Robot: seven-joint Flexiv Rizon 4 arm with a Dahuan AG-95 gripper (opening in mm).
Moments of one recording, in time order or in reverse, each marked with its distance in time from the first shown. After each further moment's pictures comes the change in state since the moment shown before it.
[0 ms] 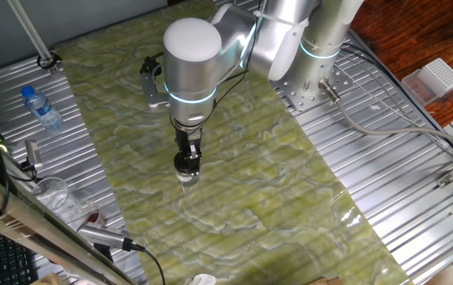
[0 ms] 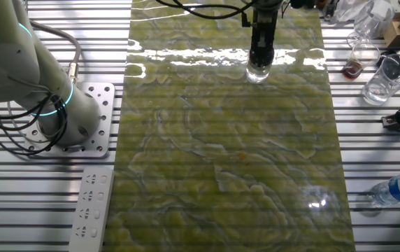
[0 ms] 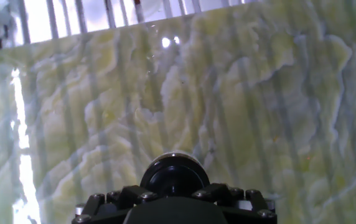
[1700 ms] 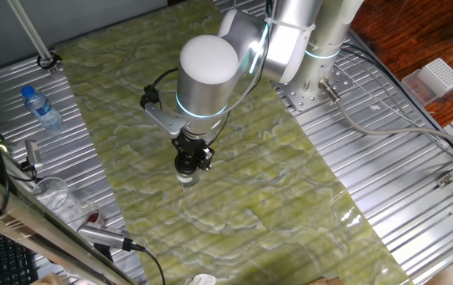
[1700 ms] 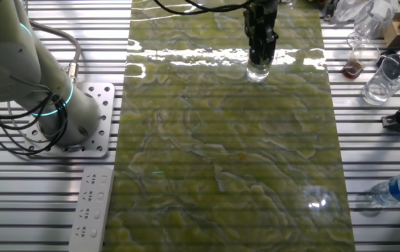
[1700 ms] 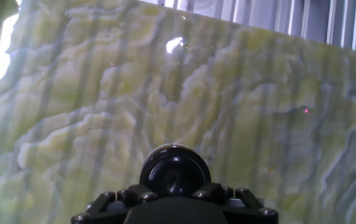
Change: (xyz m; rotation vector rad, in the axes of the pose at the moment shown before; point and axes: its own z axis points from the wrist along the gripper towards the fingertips) arm 0.008 0.000 0.002 0.099 0.003 -0.503
